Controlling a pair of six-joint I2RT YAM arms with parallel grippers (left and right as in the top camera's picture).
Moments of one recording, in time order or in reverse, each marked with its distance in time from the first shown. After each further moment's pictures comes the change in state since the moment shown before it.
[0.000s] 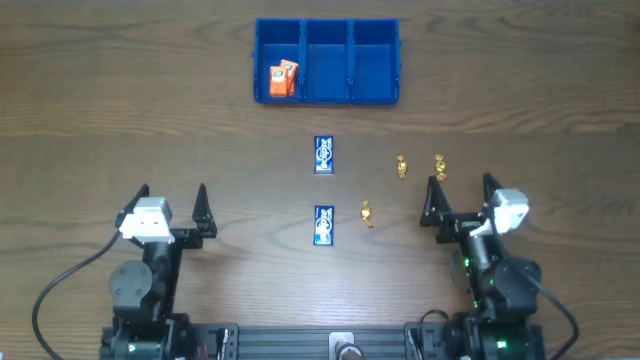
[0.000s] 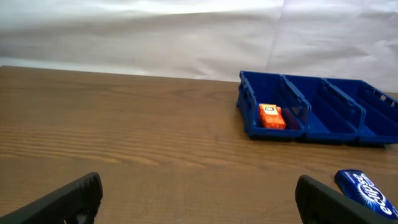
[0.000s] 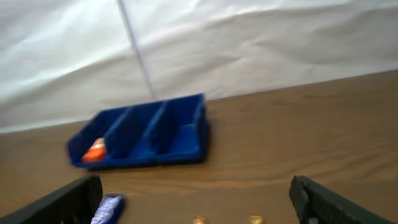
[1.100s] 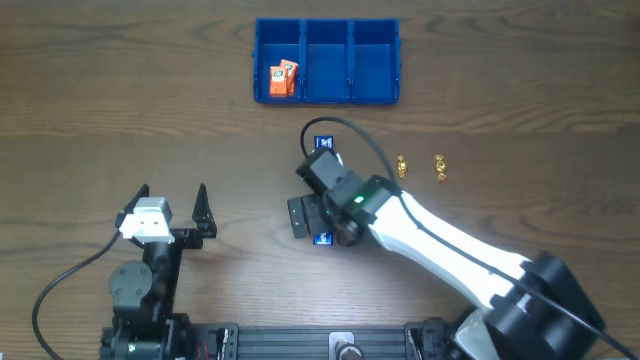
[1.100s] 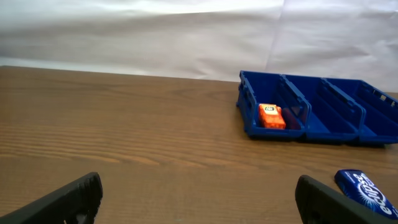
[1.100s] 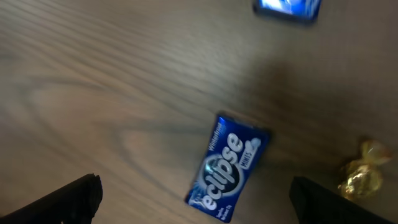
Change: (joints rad) left arm 0.000 0.000 0.000 -0.001 0.000 0.000; right arm 0.749 1.413 0.826 -0.569 0.050 0.324
